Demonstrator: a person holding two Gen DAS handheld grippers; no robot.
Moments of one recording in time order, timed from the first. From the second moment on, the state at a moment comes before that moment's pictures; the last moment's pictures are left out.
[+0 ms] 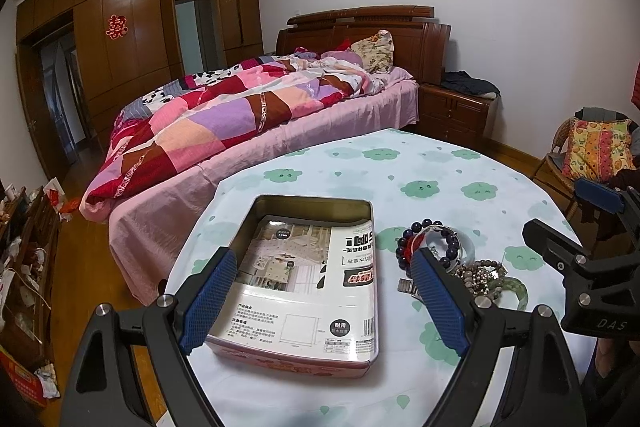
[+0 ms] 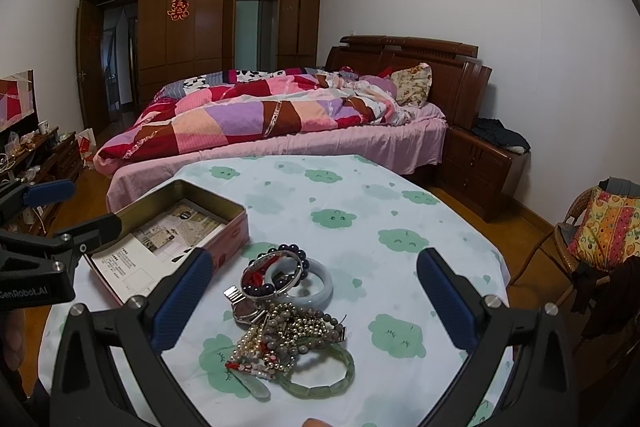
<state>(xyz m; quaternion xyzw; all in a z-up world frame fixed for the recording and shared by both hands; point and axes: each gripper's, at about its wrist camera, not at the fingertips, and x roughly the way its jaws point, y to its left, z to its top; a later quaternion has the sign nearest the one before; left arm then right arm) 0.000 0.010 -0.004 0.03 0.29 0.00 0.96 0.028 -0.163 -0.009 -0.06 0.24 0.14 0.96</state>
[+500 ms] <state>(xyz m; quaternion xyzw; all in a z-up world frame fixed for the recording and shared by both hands) -0.001 0.010 -0.002 0.03 0.29 0.01 0.96 0.030 -0.164 -0.009 -0.06 0.24 0.14 0.96</state>
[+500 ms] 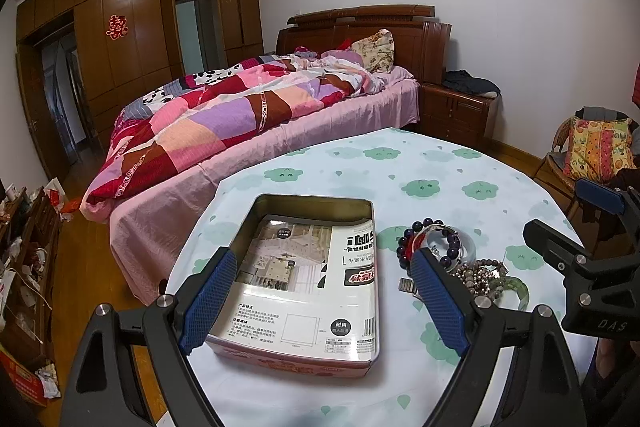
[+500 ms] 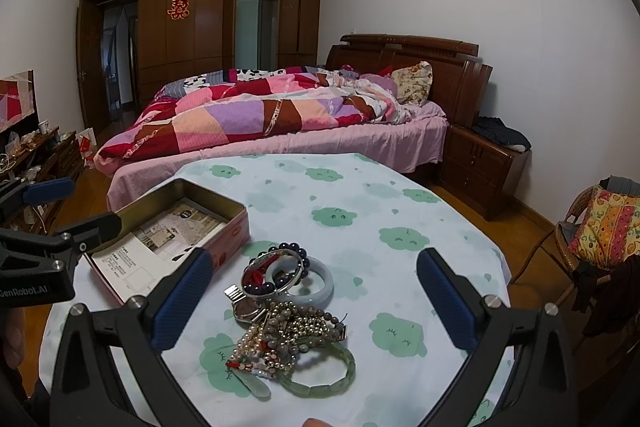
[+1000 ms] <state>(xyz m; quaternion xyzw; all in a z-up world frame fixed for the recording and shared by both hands) 0.000 0.009 -0.002 0.03 0.29 0.00 0.96 0.031 -0.164 -0.010 -0.06 0.24 0.14 0.96</state>
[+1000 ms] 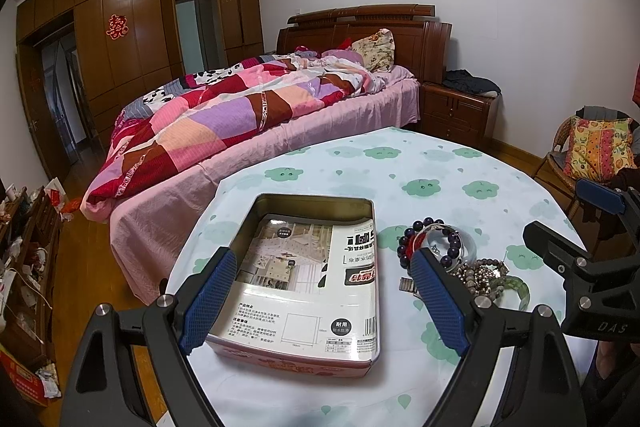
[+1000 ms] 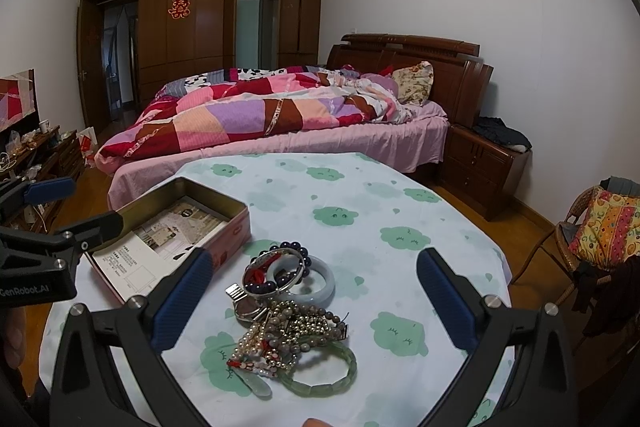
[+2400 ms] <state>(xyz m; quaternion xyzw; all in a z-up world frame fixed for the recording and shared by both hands) 0.078 -0.088 -0.054 0.08 0.37 -0.10 0.92 0.043 -0.232 -0.061 0.00 0.30 0.09 0.95</state>
